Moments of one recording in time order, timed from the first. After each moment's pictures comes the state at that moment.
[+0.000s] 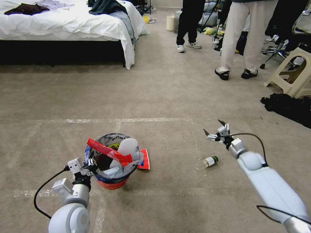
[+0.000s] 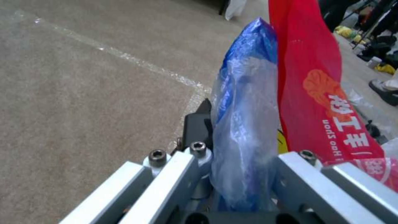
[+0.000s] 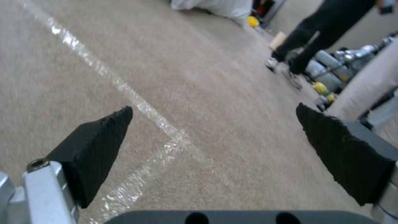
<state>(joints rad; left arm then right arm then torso) 1.53 -1.50 -0.67 -2.11 -0.47 0.27 -0.15 -0.64 0.97 0.18 0.99 0.04 0.32 -0.27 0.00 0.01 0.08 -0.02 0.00</state>
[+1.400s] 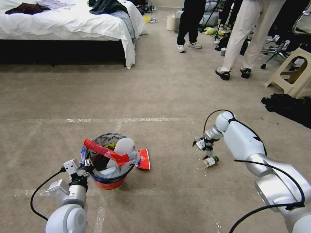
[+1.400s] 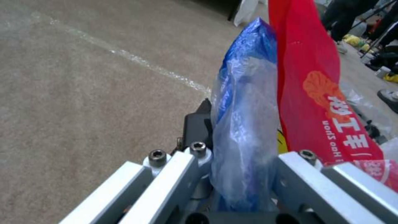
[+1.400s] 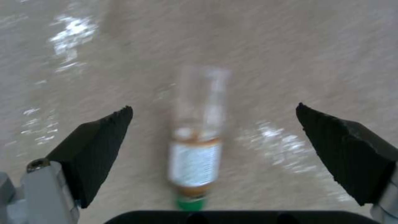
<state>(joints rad) 1.52 -1.51 -0.70 -2.10 -0.49 0.26 -0.14 -0.21 1.15 -0.01 0.63 -0.79 0.57 -1.39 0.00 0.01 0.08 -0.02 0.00</state>
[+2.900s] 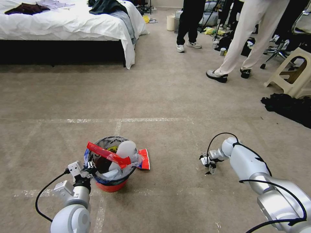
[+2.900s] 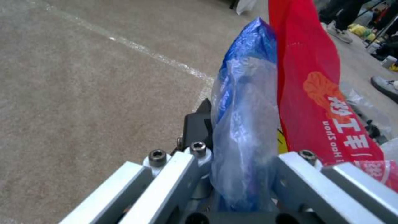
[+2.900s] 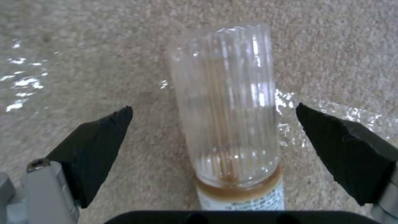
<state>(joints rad) 1.52 -1.52 -0.69 -2.06 -0.47 0.25 -0.13 -0.32 1.20 0.02 0.43 -0.90 0.44 -0.90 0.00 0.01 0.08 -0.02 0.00</state>
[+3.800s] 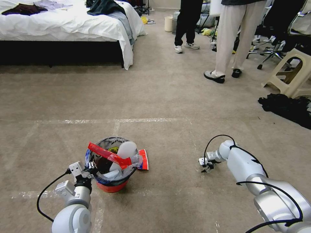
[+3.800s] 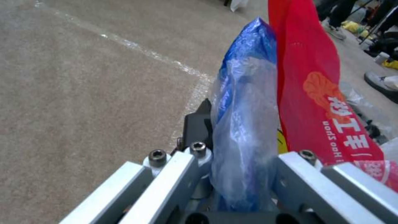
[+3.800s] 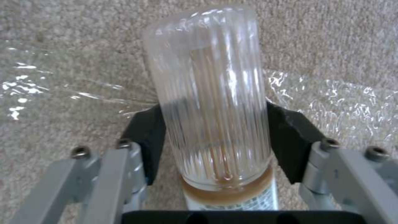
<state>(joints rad) 1.52 -1.52 -0.68 -2.05 -0.47 0.24 -0.13 -0.33 1.21 0.01 0.42 -0.88 0.36 -0.87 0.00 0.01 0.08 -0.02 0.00</state>
